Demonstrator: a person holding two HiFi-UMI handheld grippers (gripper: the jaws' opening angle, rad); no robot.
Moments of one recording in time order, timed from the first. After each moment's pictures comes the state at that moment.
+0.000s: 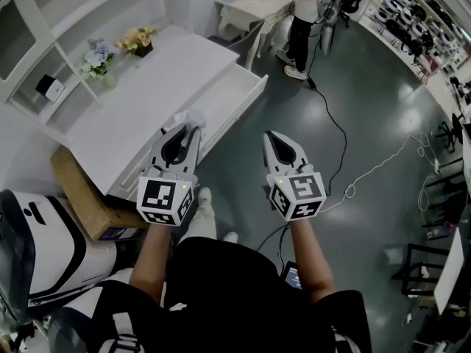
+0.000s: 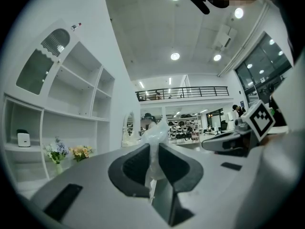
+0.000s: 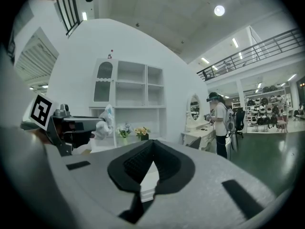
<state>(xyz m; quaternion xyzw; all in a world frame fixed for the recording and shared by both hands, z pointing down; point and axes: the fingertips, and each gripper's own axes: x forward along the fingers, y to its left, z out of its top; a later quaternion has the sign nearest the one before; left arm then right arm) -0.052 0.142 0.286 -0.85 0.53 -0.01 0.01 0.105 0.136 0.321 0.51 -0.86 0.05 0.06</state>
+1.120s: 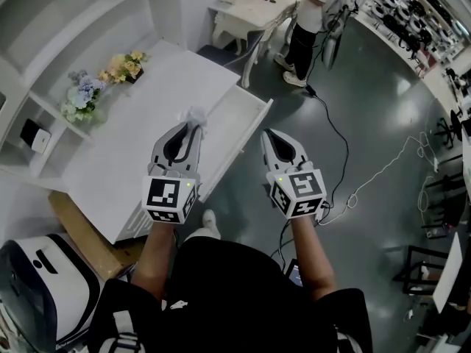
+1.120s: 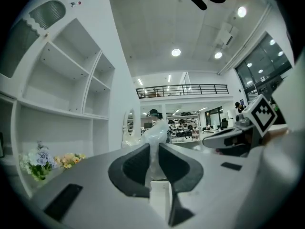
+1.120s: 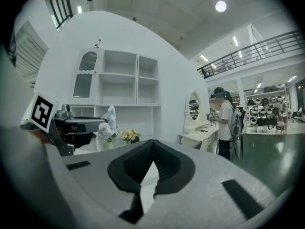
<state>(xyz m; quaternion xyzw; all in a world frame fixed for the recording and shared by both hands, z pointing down) -0.086 -0.072 0.285 -0.86 0.52 -0.02 0.01 0.067 -0.067 0.312 0.52 -0.85 0.05 0.07</state>
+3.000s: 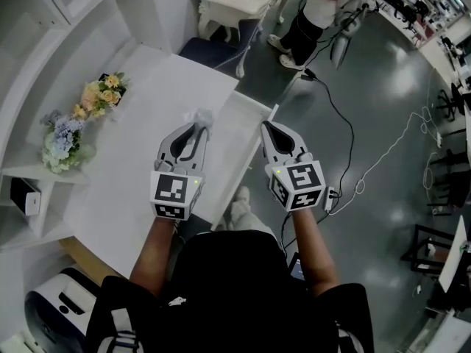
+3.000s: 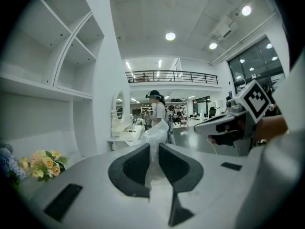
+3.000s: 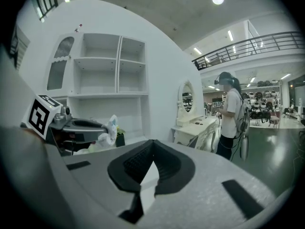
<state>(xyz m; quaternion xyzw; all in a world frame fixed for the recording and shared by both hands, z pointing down) -0.068 -0.253 0.355 -0.89 0.45 -0.10 -0.02 0.065 -0.241 0.365 0.55 -0.82 0.09 0.10</state>
